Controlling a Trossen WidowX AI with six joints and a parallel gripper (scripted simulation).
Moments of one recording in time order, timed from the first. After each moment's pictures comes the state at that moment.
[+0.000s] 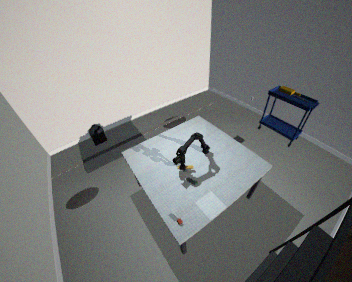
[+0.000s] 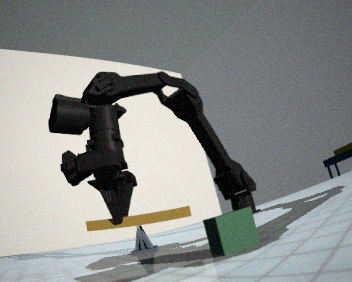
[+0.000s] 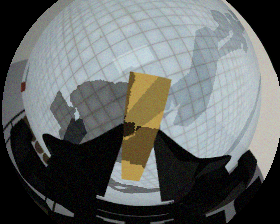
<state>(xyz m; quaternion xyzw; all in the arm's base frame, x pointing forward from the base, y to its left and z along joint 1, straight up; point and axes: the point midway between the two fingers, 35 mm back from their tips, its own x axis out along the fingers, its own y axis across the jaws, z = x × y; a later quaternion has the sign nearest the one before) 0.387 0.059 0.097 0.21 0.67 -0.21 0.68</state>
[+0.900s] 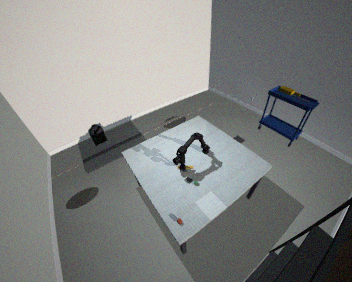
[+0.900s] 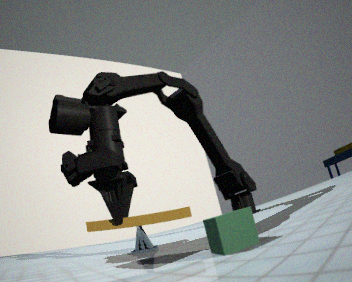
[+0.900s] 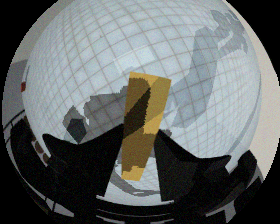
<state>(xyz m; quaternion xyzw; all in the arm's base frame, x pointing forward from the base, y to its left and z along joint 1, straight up) 0.387 0.059 0.095 0.21 0.67 -0.21 0.68</state>
